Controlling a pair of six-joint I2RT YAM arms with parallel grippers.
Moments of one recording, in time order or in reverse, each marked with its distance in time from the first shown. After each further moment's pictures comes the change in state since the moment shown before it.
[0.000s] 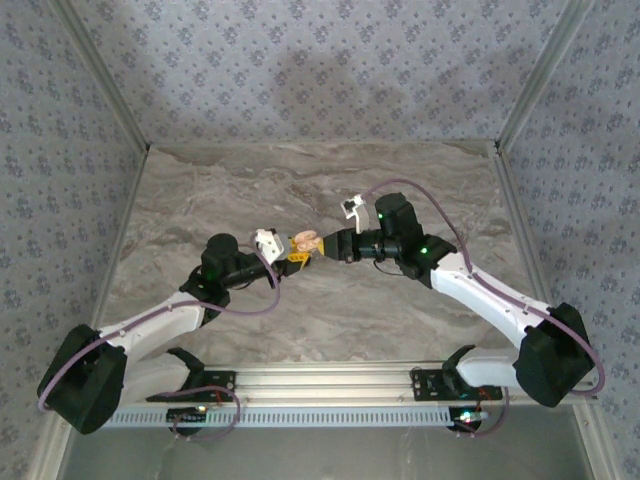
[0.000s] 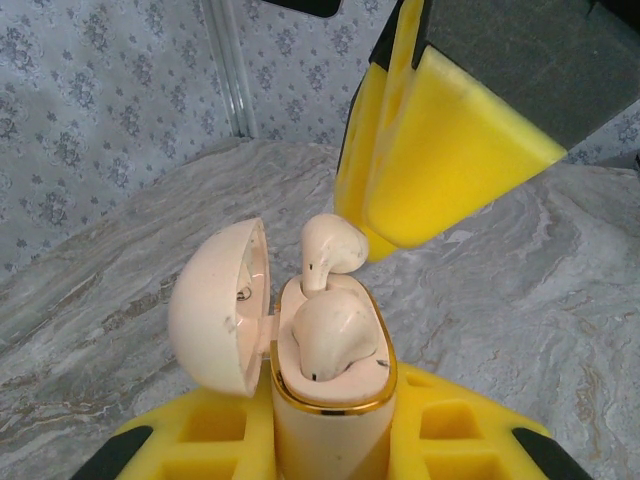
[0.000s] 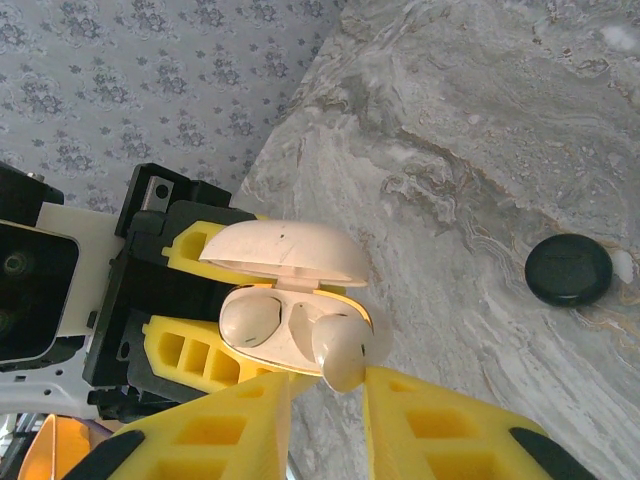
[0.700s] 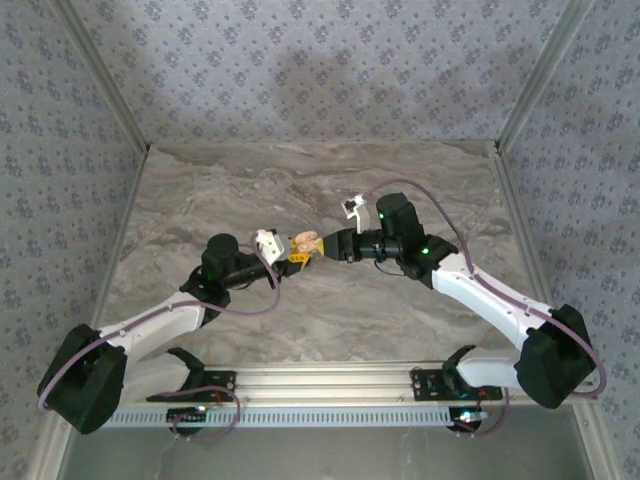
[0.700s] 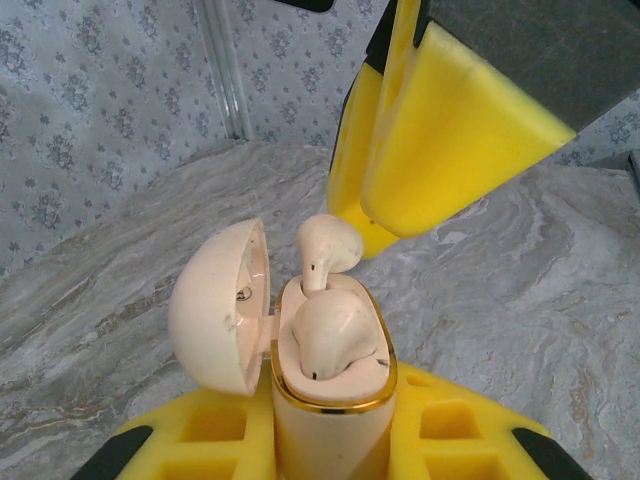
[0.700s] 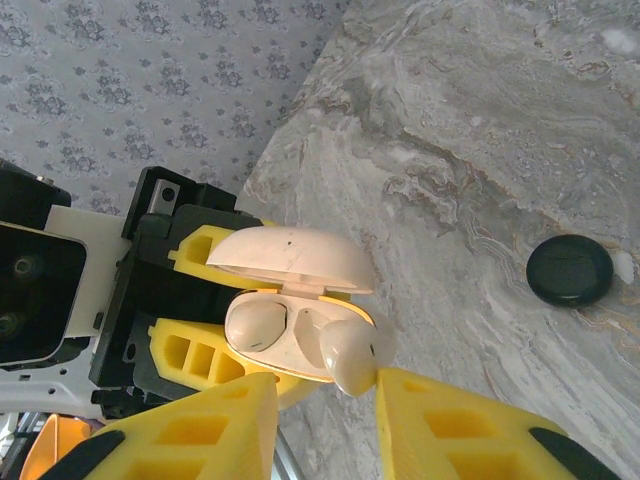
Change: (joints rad) left arm -0.002 0.000 0.000 0.001 0.008 0.000; right arm -0.003 -0.008 0.000 -0.007 0.000 0.000
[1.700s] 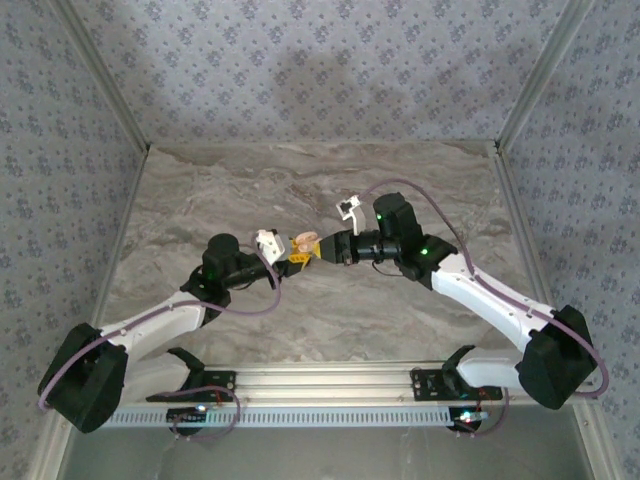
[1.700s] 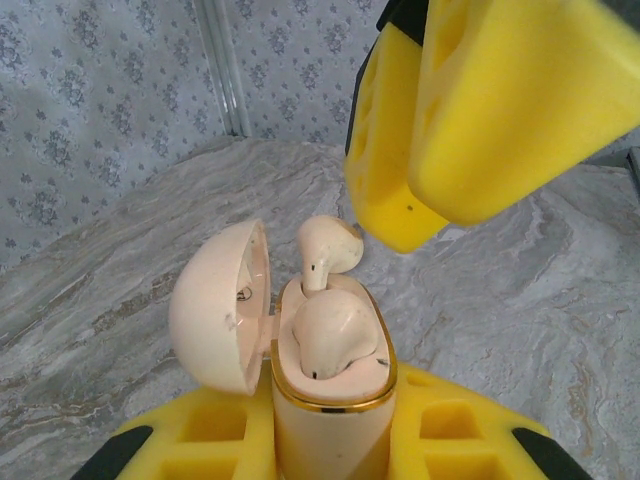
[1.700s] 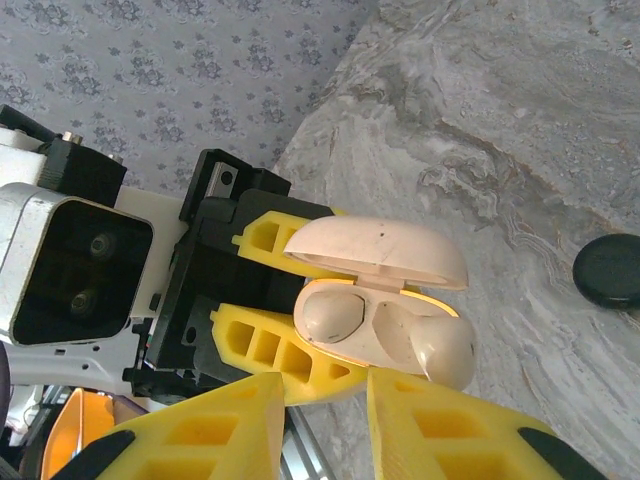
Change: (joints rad) left arm 0.000 0.006 0.000 -0.001 0.000 0.000; right arm 0.024 -0.008 0.019 -0.010 -0.032 -0.001
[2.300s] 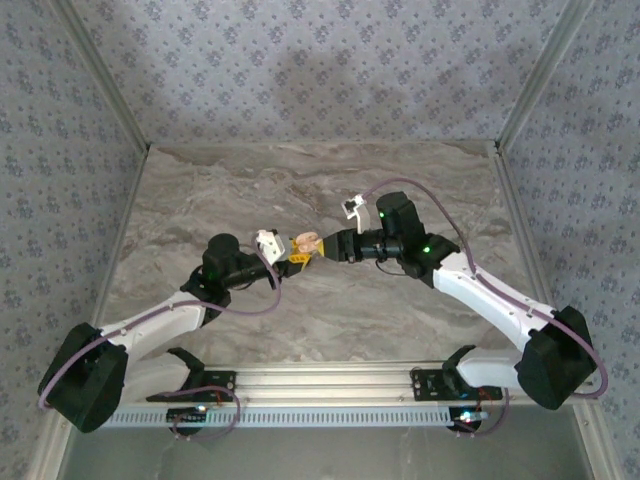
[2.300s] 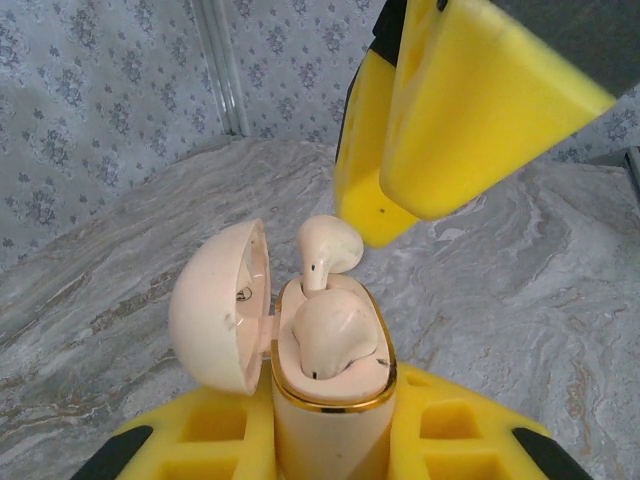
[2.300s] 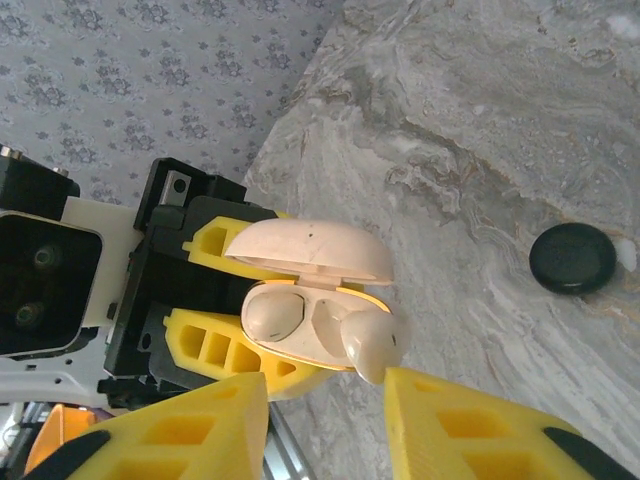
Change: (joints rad) left arm -0.001 0.001 0.000 0.000 0.003 0.000; right arm -0.026 0.000 0.000 -0.039 0.022 -0.006
